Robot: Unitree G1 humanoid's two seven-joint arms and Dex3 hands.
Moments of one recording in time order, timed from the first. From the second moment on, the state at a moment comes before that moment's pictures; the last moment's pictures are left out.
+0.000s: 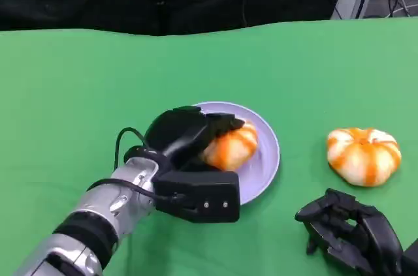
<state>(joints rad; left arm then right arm) -0.70 0.08 -0.54 1.00 0.74 -0.37 0.31 -0.17 0.02 -0.11 0.99 0.14 -0.85 0.47</state>
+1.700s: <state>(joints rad) -0.26 0.12 -0.07 0.41 -0.22 -0.47 -0.42 -0.17 0.02 -0.11 1.00 0.15 -0.84 0.50</state>
